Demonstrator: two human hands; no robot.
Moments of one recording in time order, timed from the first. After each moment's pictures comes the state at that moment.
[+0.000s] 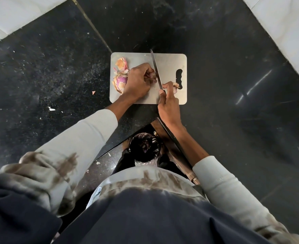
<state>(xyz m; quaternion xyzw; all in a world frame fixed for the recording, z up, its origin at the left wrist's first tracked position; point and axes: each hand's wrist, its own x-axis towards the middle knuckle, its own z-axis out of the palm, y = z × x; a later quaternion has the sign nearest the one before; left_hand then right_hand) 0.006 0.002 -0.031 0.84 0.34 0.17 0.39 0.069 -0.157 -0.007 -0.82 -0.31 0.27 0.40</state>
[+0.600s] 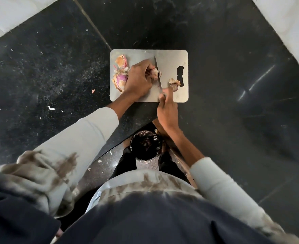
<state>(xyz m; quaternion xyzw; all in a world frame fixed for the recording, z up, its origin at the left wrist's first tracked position) 0.009 0.002 -0.034 0.84 0.36 0.17 0.38 0.056 -0.165 -0.028 -0.84 -0.28 0.27 0.38</state>
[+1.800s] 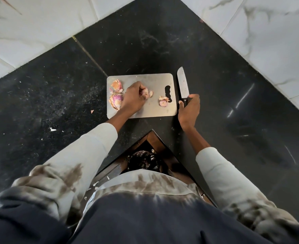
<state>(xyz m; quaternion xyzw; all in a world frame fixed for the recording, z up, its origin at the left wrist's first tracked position) 0.011 -0.008 -0.020 0.83 0.39 0.13 0.38 0.157 -0.189 -0.028 -0.91 -0.12 0.10 0.38</state>
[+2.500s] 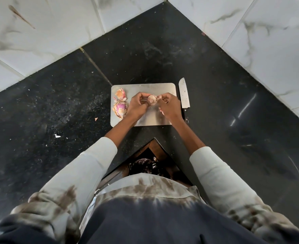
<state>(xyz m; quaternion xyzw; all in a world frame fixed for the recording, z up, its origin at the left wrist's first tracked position) 0.014 -0.014 -0.015 0.66 0.41 0.16 0.61 0.139 -0.115 -0.006 -0.82 -0.23 0.27 0.44</state>
